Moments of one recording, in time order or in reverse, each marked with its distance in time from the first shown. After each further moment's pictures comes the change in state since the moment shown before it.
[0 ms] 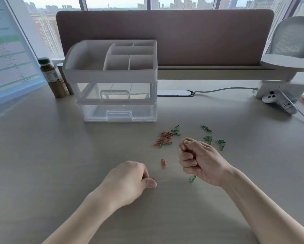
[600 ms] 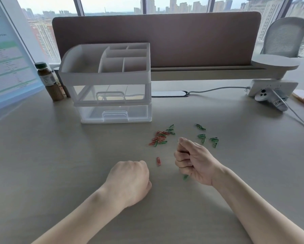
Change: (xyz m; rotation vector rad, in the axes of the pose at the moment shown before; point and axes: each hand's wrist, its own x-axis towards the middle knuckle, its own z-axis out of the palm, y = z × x) left_hand 0.004 0.015 0.017 0.584 0.207 0.177; right_hand -0.006 0.008 0.000 -0.081 0.076 -0.001
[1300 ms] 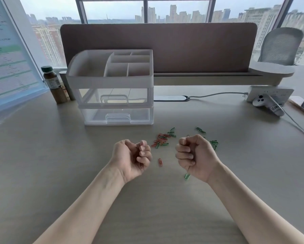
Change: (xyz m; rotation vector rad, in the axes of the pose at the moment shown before) left_hand 0.045 -0.028 0.005 -2.779 -0.353 -0.573; right_hand 0.012 -0.006 -0.001 0.478 -0.035 0.013
